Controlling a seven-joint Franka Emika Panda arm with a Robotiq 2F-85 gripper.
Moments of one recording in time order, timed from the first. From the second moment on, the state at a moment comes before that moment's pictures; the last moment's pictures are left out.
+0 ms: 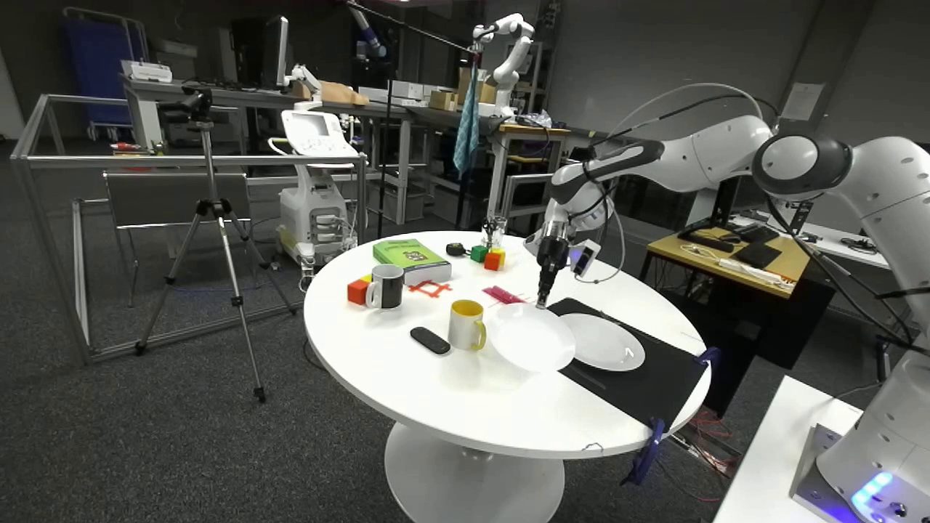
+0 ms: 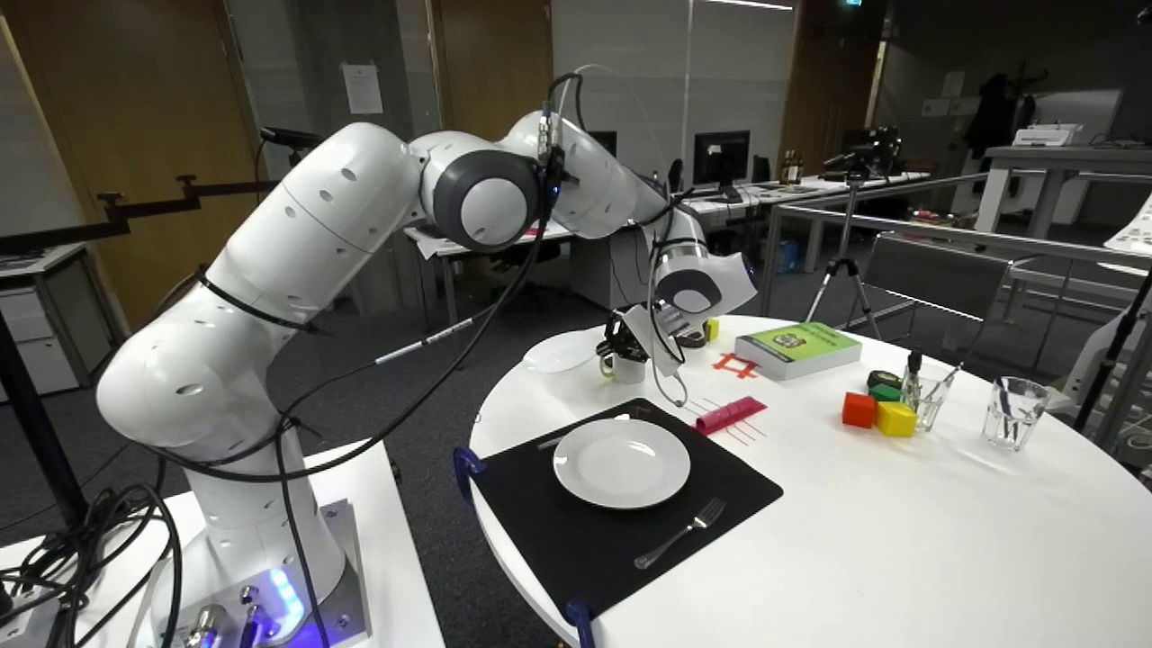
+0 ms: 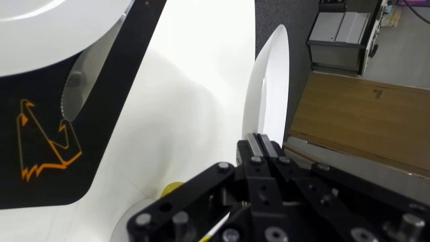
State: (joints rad) arm -0.18 0.83 0.24 -1.41 0.59 1.67 -0.84
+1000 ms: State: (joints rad) arm -0.19 0.37 0.05 -1.94 0.72 1.85 -0.79
